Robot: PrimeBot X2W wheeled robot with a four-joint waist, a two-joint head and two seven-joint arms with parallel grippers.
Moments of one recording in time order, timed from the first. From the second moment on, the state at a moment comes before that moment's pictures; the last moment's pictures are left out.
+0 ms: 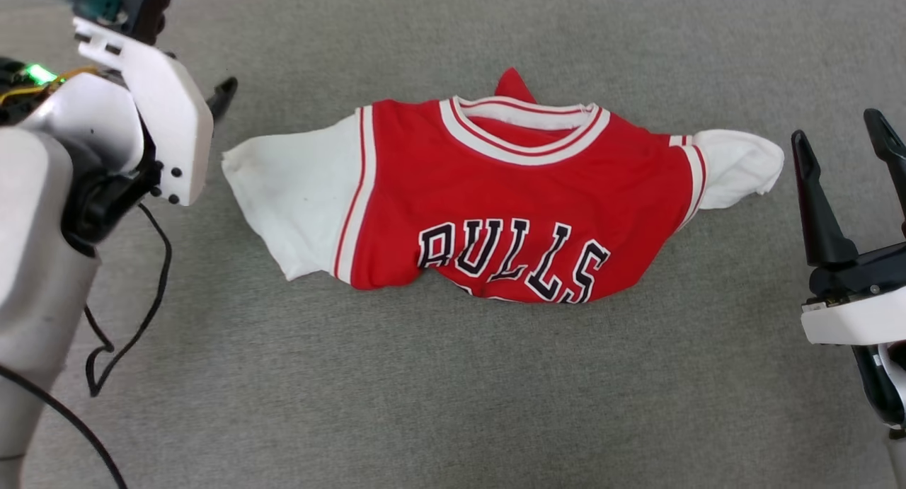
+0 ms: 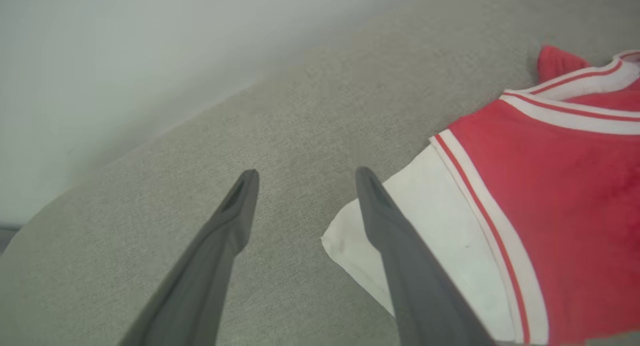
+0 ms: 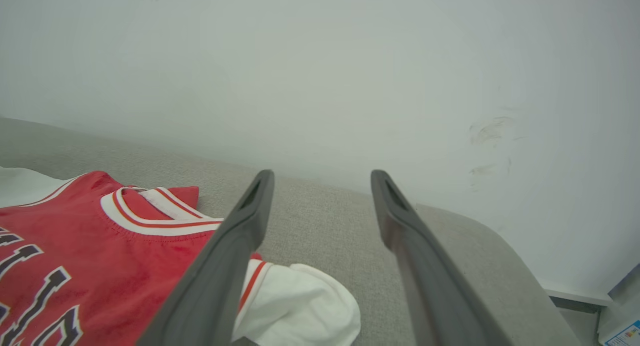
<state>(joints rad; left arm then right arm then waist) -0.87 0.59 -0.42 0.25 -0.54 -0.13 0.64 -0.31 -0.38 0.07 0.02 0.24 0.13 -0.25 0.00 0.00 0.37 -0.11</state>
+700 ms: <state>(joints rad) -1.06 0.71 -0.70 0.40 -0.80 -0.13 1.04 -0.42 -0.39 0.11 0.05 0.23 0.13 -0.25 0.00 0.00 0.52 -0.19</state>
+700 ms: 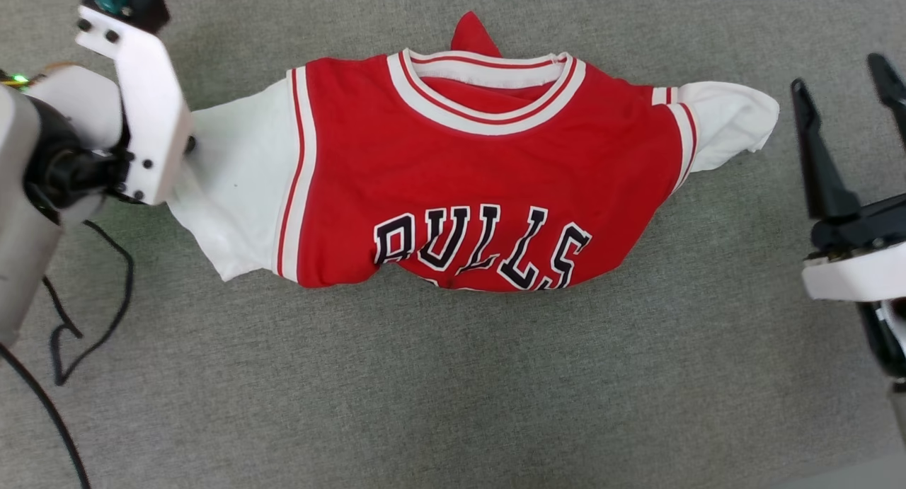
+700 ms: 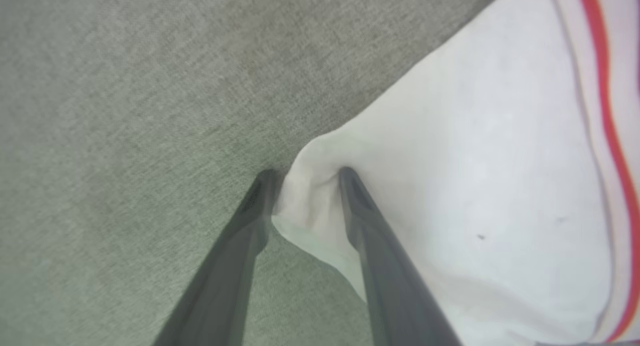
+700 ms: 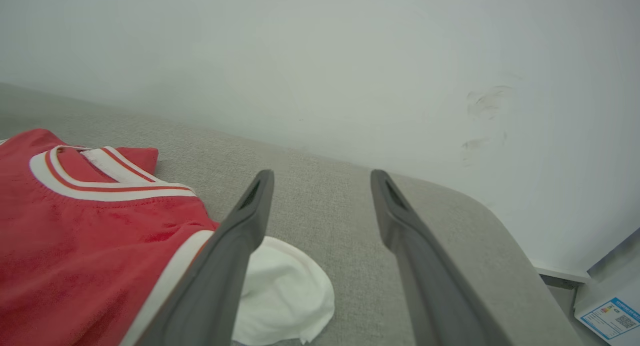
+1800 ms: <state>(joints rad) -1.16 0.71 -0.87 0.23 -0.86 -0.13 0.78 -0.95 -0.87 0.79 0.22 0.80 0.13 0.80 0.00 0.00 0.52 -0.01</state>
